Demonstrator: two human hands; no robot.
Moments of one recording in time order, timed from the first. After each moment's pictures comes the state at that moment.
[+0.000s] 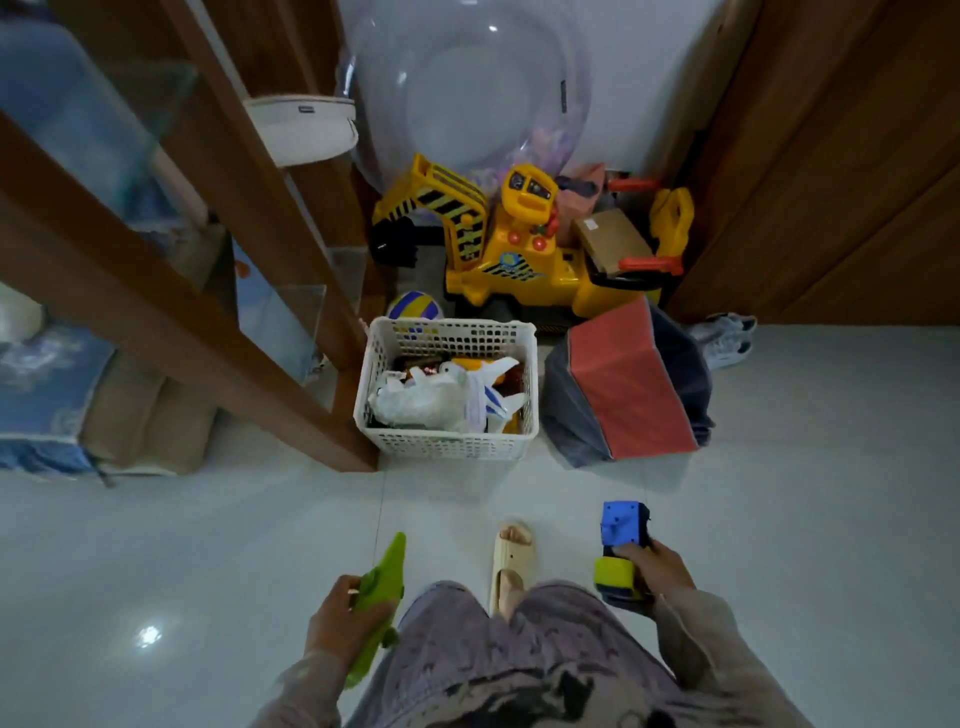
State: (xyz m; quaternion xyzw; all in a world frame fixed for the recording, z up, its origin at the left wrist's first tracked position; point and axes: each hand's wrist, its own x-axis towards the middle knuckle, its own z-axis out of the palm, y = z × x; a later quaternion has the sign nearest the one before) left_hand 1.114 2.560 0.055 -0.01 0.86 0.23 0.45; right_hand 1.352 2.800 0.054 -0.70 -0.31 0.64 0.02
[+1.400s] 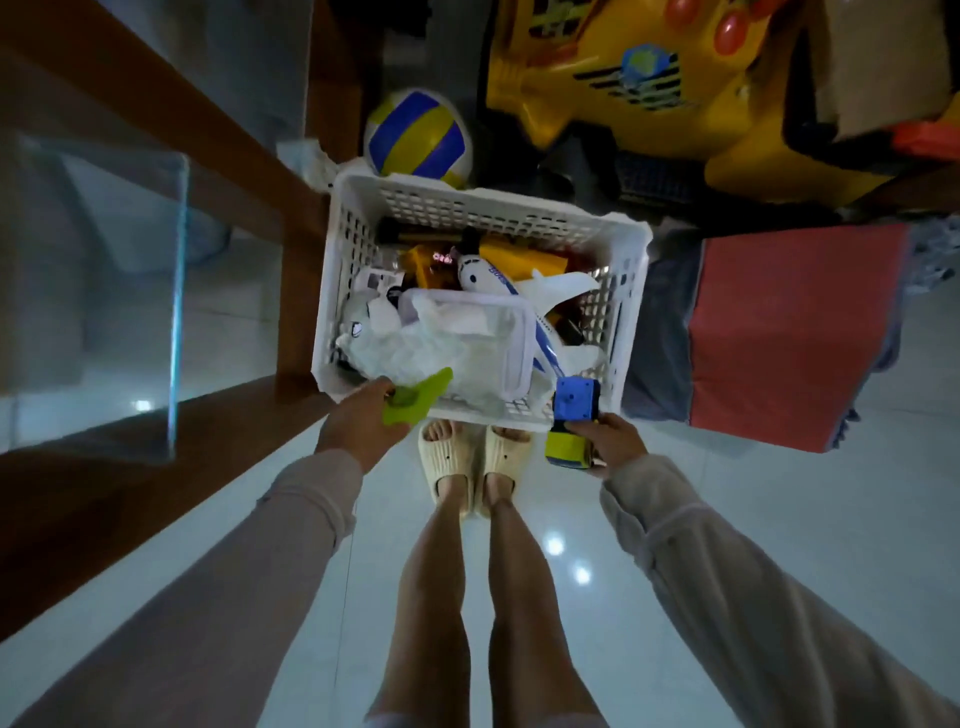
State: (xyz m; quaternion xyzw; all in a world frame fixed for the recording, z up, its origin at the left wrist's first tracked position) left_hand 0.826 2.814 -0.249 0.22 0.86 0.03 0.46; right_hand 1.039 2.995 -0.248 -0.72 -0.32 0.60 -0.15
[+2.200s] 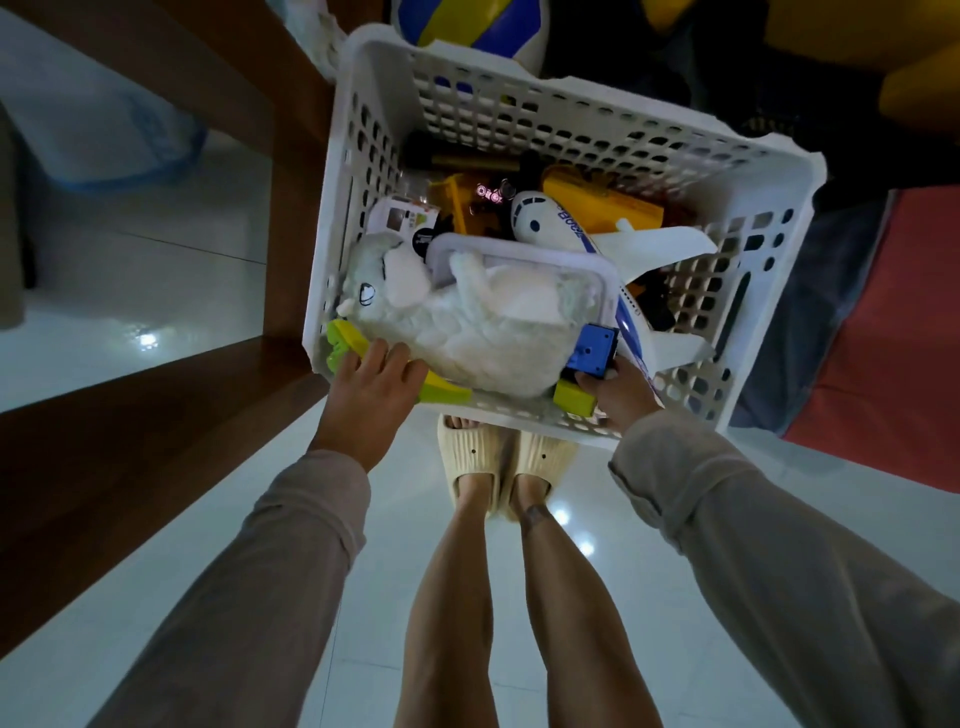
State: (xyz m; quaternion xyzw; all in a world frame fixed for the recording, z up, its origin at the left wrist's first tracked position) left_hand 0.811 2.786 -0.368 0.57 0.79 -0.16 0.16; right_hand 0.984 2.985 -0.418 -0.63 -0.52 0.52 -0.24
